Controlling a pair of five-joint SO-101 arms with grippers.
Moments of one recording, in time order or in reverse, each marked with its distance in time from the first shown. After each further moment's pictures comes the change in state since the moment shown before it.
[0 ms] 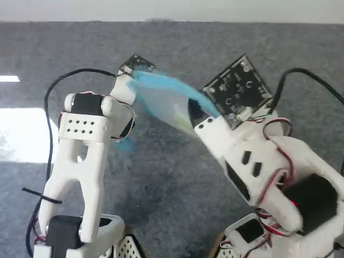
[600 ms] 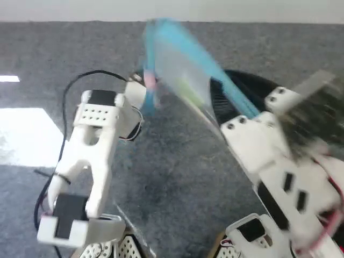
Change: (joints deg) left arm 1.7 12.6 1.1 -4.2 -0.3; right arm 3.0 3.7 -19.5 3.5 -1.7
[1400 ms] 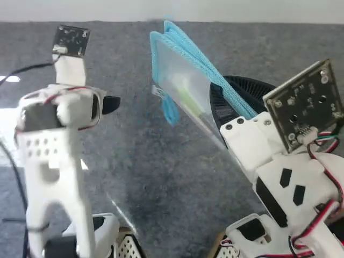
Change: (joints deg) left arm -13.0 -25.2 -11.3 4.5 14.3; right arm -0.3 6.2 -7.9 9.4 -0.2
